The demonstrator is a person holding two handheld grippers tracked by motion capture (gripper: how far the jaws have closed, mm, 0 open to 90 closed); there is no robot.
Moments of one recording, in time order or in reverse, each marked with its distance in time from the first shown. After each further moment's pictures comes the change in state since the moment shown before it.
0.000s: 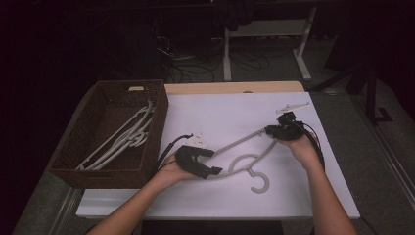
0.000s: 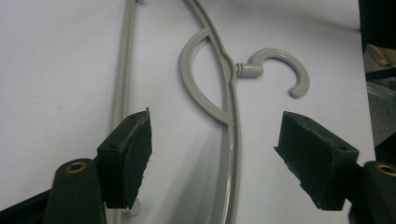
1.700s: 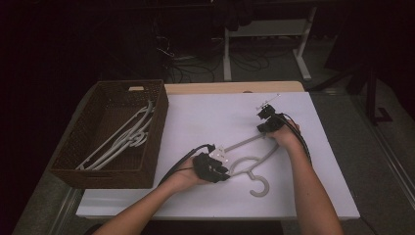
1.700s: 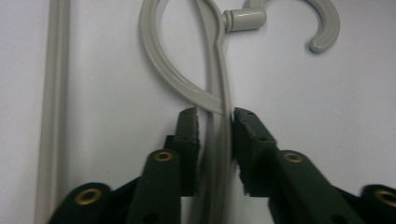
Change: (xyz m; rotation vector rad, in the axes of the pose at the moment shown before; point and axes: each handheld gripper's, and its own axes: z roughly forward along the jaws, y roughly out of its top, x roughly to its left) left arm -0.017 0.009 0.049 0.237 -0.011 0.173; right arm -0.003 0.029 0.066 0.242 -0.062 -0.104
